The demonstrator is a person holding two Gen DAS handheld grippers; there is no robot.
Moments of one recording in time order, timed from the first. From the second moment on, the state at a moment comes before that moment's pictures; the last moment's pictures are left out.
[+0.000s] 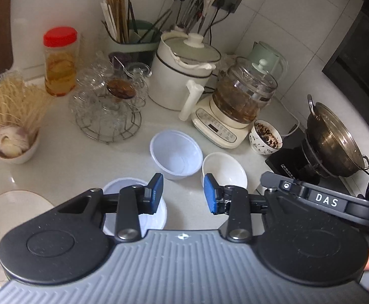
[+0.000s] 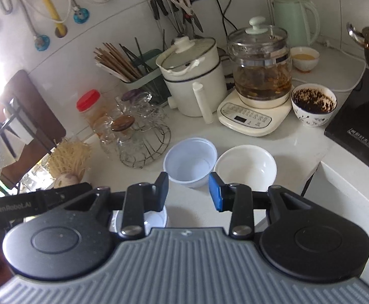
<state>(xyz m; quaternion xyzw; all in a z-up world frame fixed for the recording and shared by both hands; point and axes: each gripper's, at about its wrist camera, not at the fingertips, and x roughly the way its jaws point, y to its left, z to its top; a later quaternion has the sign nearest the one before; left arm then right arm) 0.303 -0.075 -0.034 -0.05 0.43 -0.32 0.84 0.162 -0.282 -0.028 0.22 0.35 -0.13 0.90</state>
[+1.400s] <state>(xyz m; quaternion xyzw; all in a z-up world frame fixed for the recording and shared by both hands) 0.458 -0.176 -0.180 -0.08 0.55 -0.18 0.81 0.349 -0.389 -0.173 0.22 0.48 0.01 0.85</state>
